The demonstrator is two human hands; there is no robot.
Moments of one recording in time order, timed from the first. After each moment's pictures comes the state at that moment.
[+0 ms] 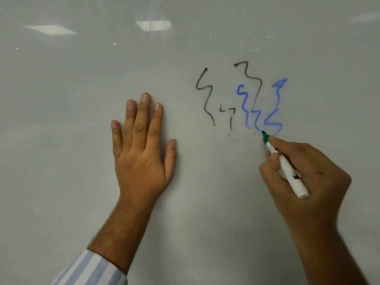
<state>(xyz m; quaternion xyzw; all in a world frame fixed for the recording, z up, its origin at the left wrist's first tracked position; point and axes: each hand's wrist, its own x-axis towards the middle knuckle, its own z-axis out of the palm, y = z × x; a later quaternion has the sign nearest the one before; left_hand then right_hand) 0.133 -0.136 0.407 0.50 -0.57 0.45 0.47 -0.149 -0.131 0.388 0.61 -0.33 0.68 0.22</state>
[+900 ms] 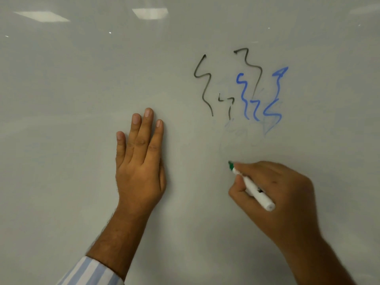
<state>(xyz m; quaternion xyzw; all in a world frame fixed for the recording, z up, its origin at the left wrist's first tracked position) 0.131 -0.132 0.369 0.47 -0.61 0.41 0.49 -0.134 -0.119 0.362 0.72 -0.32 0.58 0.20</state>
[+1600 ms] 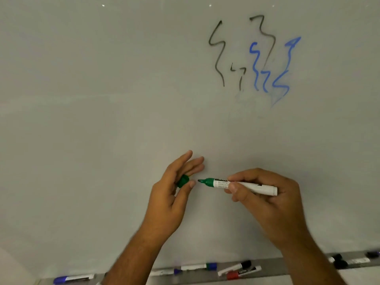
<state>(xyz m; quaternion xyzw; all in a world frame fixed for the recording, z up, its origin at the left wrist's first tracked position) 0.101 -0.057 0.286 0.38 -0.68 -0.18 0.60 -0.120 -0.059 0.320 0.70 -0.28 0.59 -0.29</state>
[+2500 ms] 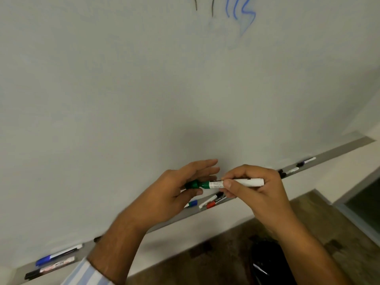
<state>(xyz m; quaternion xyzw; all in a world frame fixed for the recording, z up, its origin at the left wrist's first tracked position) 0.120 -0.003 0.246 0.30 -0.83 -0.36 0.29 -0.117 0.051 0.245 0.60 -0.46 0.54 -0.36</state>
